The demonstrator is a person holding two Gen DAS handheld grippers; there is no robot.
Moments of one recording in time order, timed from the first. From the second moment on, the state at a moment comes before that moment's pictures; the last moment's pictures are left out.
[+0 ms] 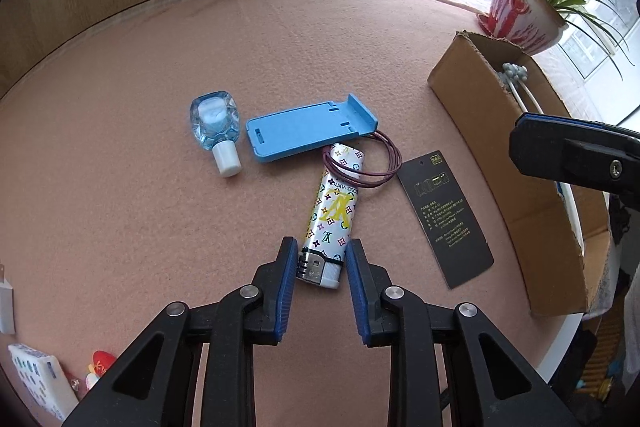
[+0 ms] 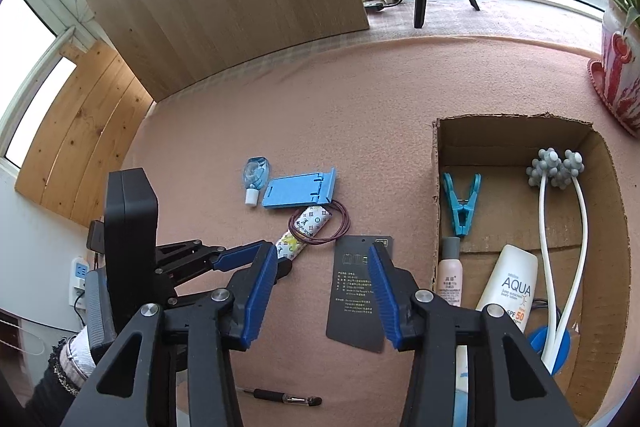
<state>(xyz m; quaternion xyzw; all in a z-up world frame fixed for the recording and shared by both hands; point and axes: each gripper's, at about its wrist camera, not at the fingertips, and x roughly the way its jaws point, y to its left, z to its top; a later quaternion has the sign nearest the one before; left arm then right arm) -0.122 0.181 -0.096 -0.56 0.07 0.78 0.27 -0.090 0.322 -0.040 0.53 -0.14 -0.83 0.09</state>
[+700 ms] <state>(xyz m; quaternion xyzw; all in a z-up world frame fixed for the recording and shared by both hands) -0.098 0.086 -0.087 -0.57 0.01 0.79 0.21 -0.154 0.218 -0.115 0.61 0.05 -0.78 0.15</state>
